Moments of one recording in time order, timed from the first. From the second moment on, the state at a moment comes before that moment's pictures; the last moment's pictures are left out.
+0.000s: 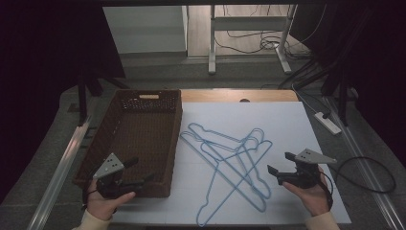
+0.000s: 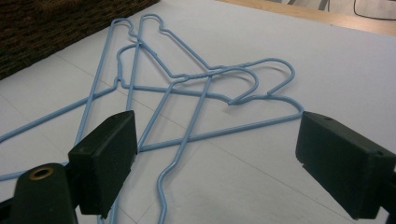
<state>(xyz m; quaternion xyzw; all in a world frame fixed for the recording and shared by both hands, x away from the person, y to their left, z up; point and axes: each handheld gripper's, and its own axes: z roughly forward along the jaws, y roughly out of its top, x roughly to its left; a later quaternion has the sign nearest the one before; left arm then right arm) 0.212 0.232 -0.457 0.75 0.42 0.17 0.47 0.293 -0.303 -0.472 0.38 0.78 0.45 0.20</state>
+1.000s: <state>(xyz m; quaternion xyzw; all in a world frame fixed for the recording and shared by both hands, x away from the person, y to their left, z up) 0.216 0.228 -0.455 0.76 0.41 0.18 0.48 0.309 -0.257 -0.462 0.38 0.83 0.37 0.18</state>
